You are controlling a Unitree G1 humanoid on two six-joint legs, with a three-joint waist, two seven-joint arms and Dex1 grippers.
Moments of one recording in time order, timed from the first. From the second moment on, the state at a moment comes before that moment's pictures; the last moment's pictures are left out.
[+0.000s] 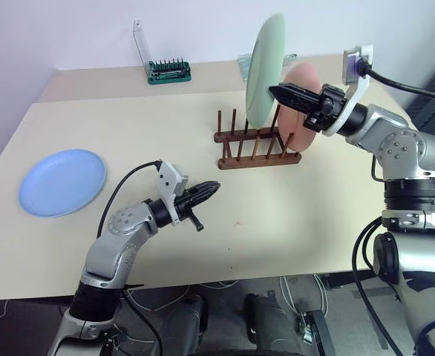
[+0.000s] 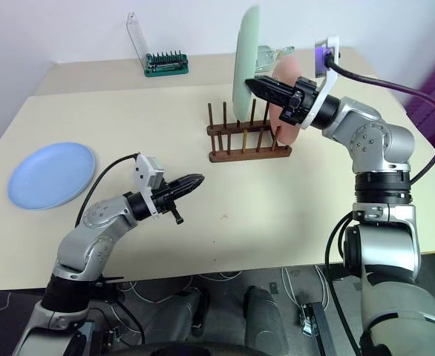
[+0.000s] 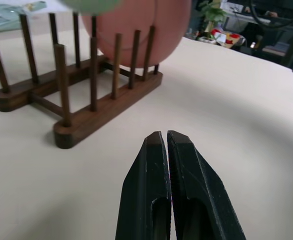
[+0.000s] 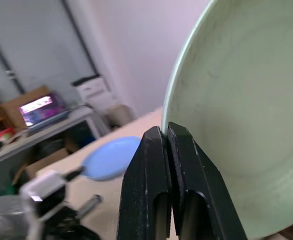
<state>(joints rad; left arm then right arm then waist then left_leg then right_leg) -0.25 0.33 -0.09 -0.26 -0.41 0.43 -0.70 -0.95 -0.59 -0.12 0.40 0.77 0.70 1.02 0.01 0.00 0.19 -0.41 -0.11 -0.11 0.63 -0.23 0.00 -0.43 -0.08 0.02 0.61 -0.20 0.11</state>
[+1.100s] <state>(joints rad) -0.29 0.29 -0.13 -0.24 -0.34 0.37 -0.63 -1.01 -0.57 -0.13 0.43 0.46 0.38 0.98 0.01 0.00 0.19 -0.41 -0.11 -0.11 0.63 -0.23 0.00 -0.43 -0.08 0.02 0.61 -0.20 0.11</state>
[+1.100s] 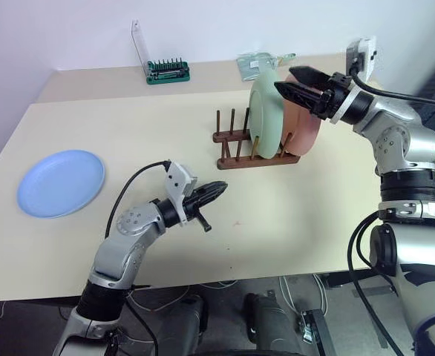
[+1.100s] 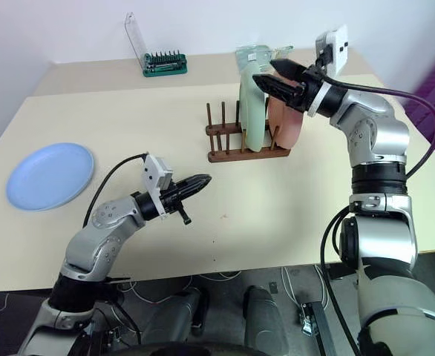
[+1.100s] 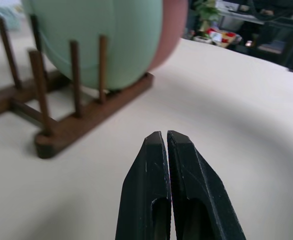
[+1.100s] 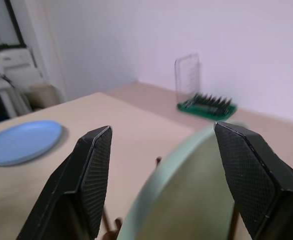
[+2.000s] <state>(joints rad) -0.46 0.01 0.93 -0.41 -0.31 0.98 0.56 -0.82 -0.48 0.14 0.00 0.41 0.38 1.09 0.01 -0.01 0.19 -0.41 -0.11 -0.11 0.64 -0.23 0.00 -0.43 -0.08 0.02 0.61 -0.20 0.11</state>
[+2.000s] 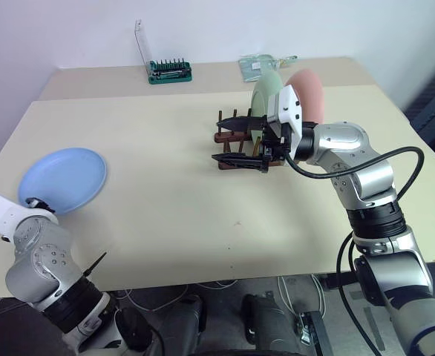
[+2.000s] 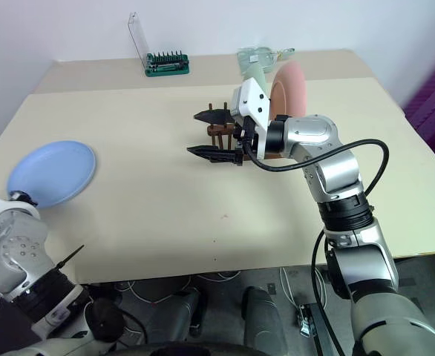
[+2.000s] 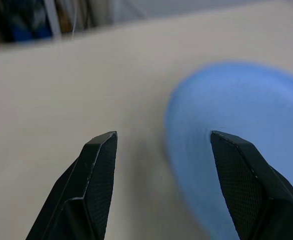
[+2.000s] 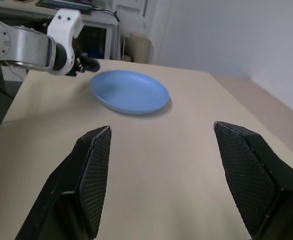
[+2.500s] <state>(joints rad) -0.54 0.10 0.88 -0.23 -0.43 0.93 0.48 -0.77 -0.49 0.14 -0.04 0.37 0.38 1.04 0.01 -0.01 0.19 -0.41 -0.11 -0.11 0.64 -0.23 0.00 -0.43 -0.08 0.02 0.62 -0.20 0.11</state>
